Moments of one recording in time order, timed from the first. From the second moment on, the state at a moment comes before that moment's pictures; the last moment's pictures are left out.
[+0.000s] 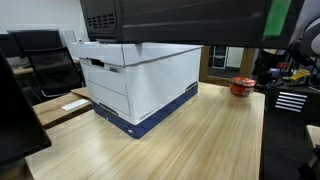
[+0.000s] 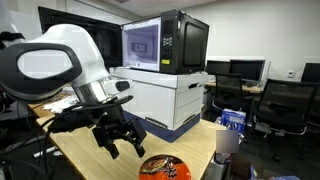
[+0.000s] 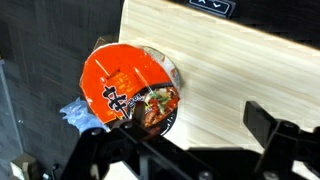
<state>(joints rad) -0.17 -0.02 -0.74 -2.68 -0.86 3.06 -0.31</state>
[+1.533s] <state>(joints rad) -0.17 0.56 -0.75 -2.35 -0.72 3.45 -0.30</state>
